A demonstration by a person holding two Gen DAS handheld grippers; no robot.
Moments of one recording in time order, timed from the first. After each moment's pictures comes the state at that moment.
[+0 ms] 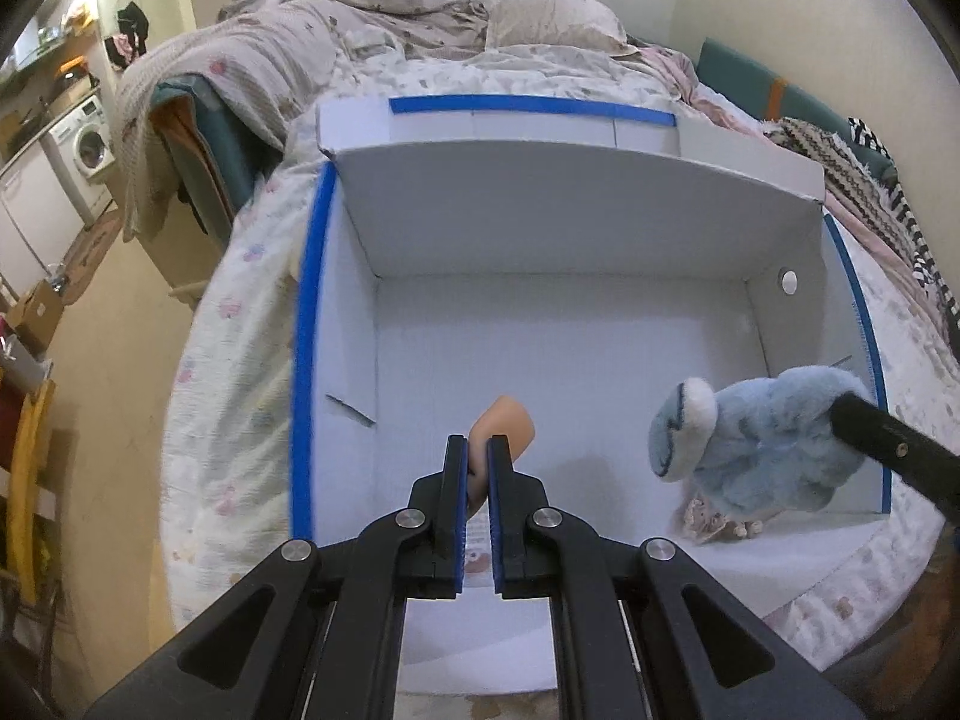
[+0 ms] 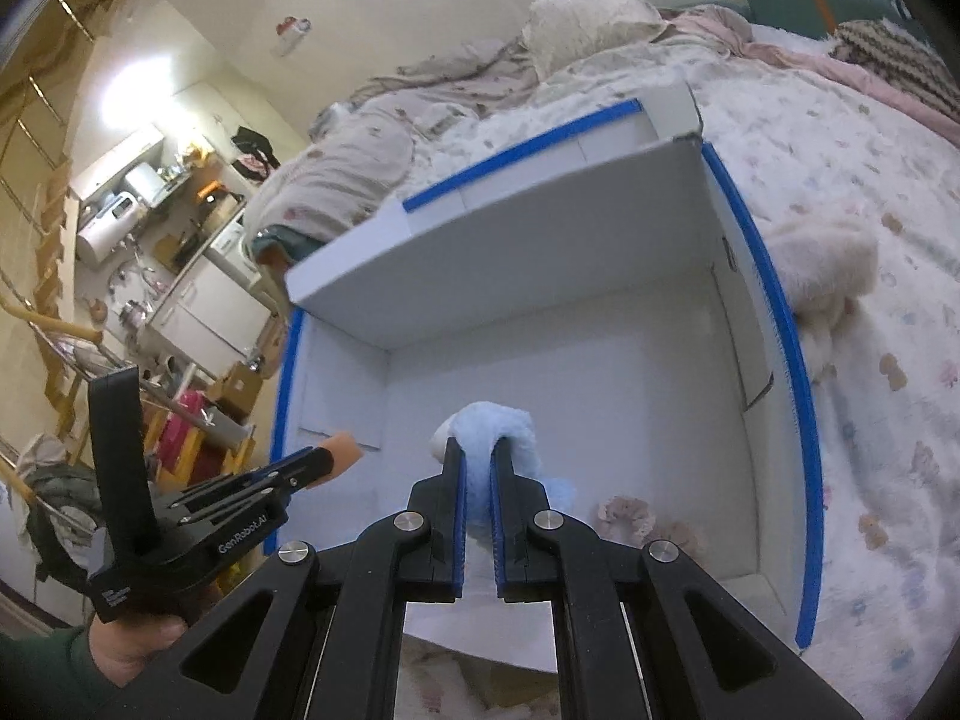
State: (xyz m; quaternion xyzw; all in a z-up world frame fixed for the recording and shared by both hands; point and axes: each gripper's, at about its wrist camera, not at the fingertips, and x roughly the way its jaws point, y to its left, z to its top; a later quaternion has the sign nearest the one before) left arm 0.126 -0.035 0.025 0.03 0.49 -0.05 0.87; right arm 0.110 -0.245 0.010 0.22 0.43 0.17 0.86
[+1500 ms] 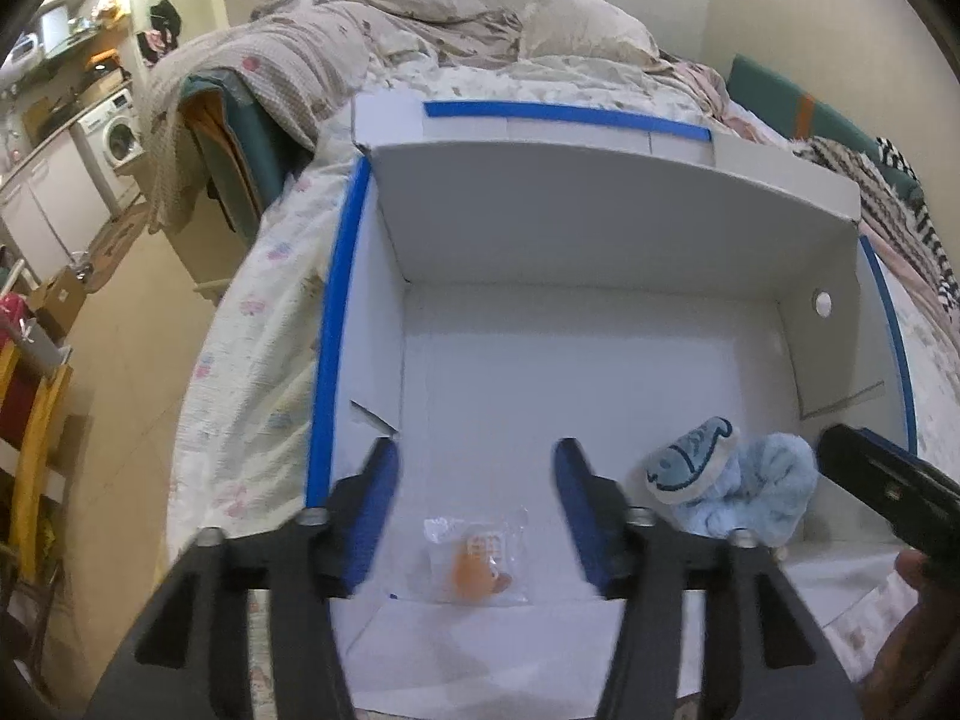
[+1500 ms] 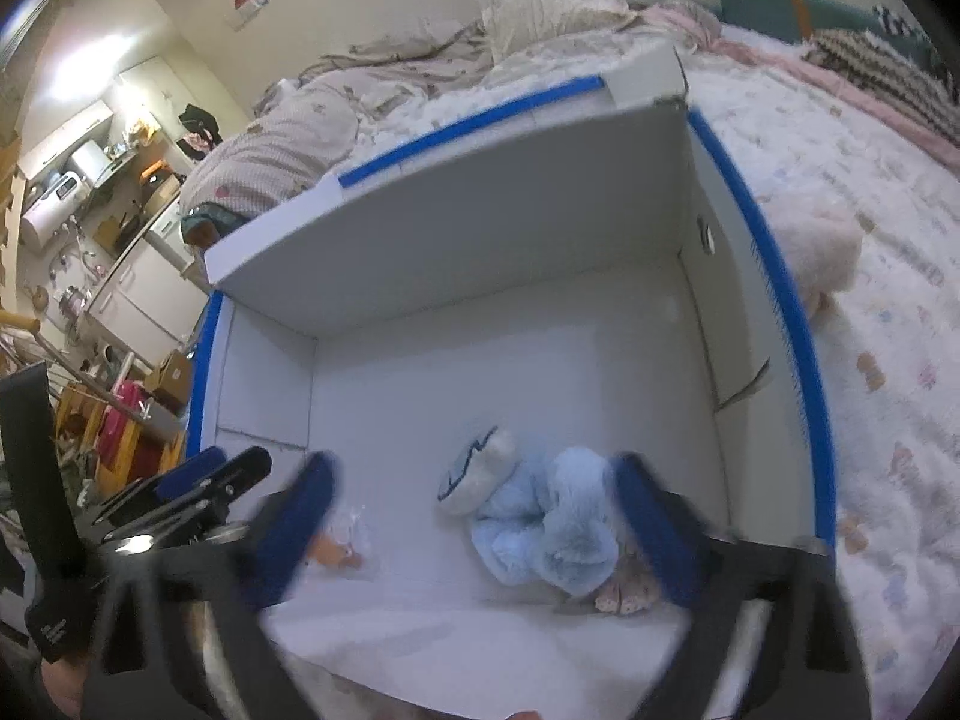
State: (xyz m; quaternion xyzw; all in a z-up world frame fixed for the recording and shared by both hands) left arm 0.130 -0.030 0.015 0.02 0.48 -0.01 0.88; right arm 0.126 -0.236 -0.006 0.18 0.45 0.10 0.87
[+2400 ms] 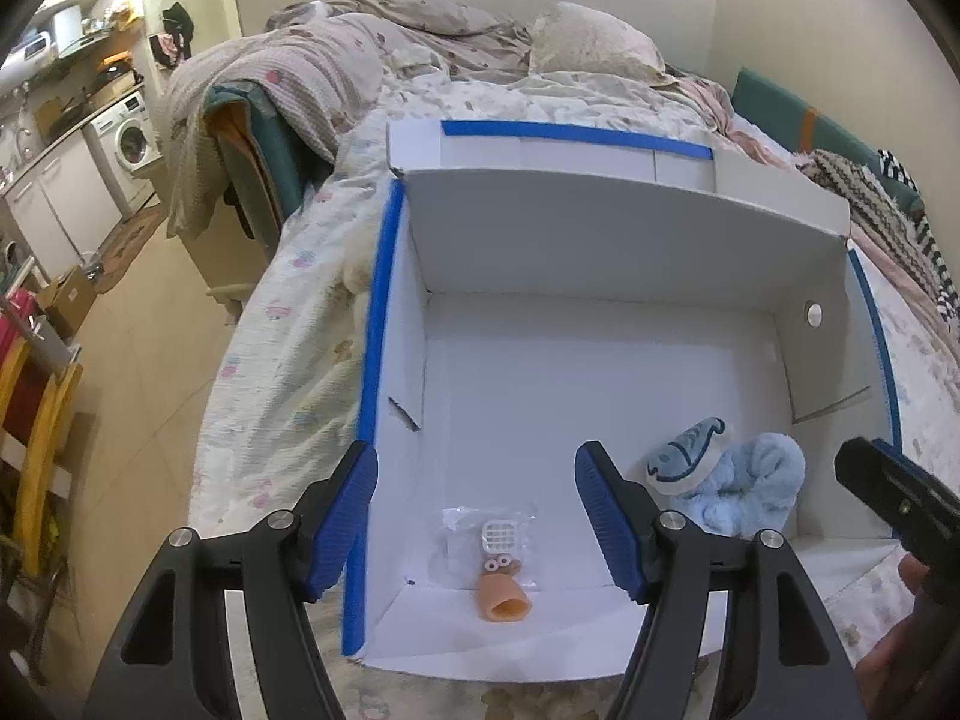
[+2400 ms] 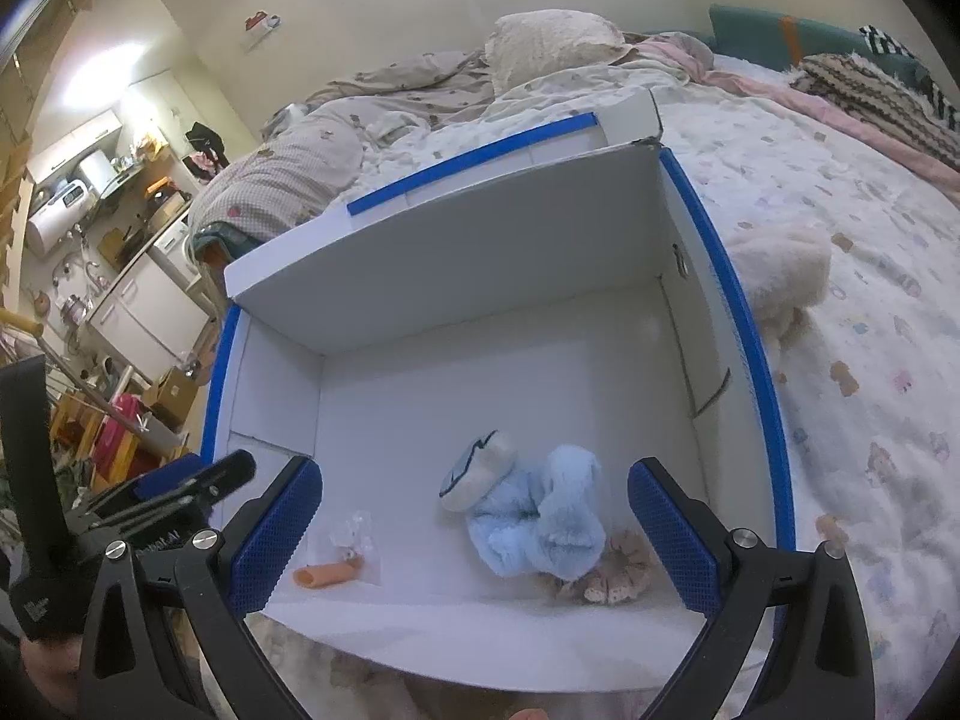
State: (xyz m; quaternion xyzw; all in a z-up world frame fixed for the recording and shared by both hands) left arm 0.115 -0.026 0.031 0.02 0.46 0.00 0.89; right arm 0.103 -0.241 0.005 0.18 0.42 0.09 0.88
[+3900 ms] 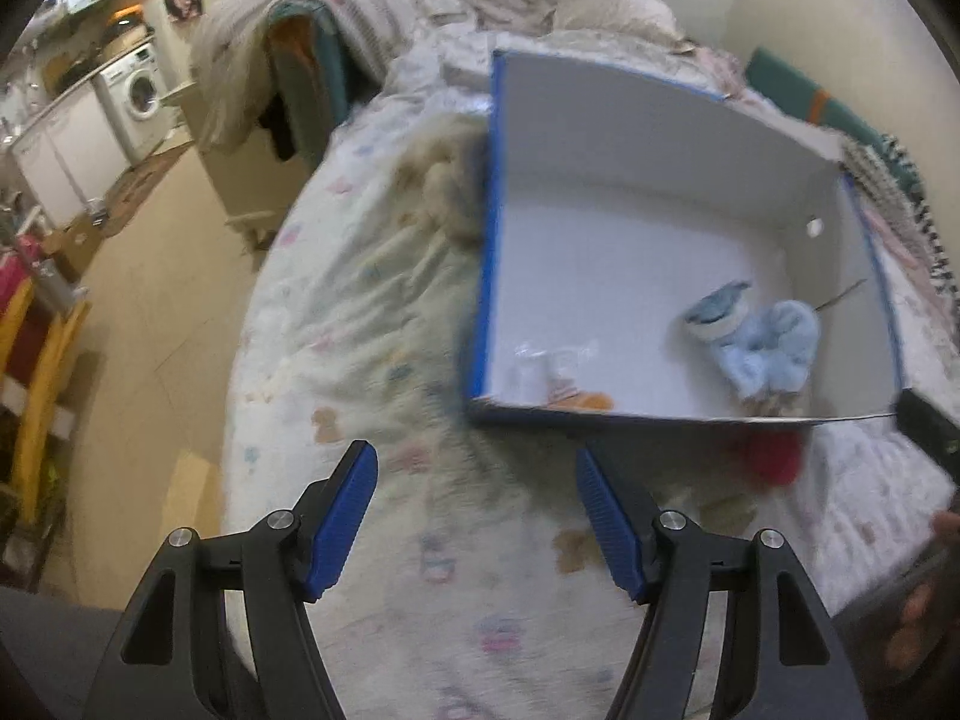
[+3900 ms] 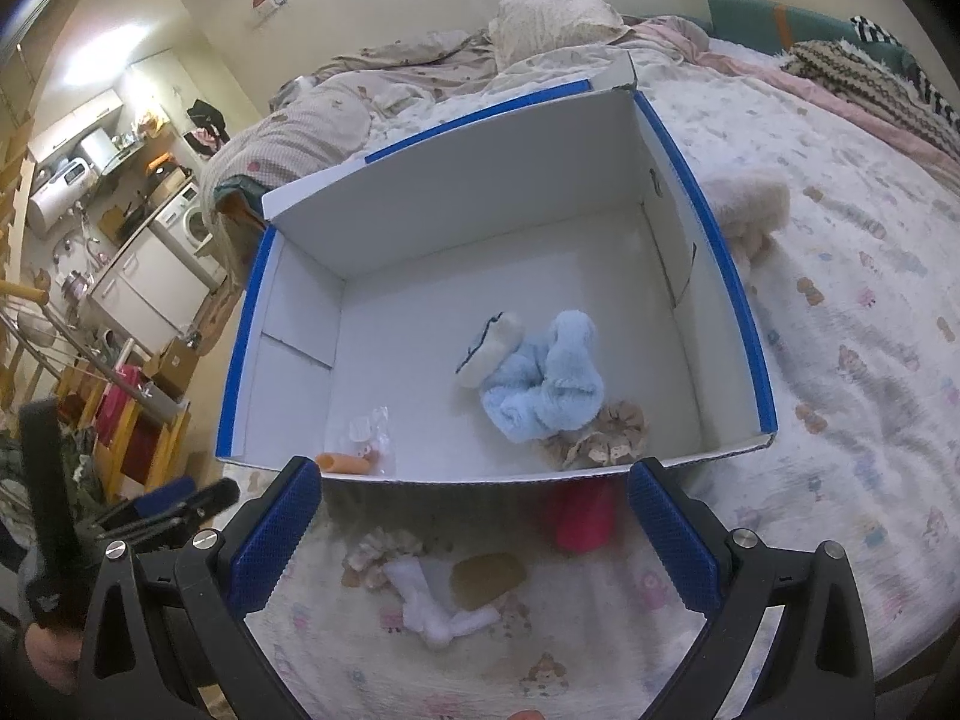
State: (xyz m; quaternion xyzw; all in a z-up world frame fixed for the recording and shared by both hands) left arm 0.023 0.026 0.018 -0.01 0.50 0.00 0.86; right arm 0.033 -0.230 0.005 0.17 0.44 0.10 0.88
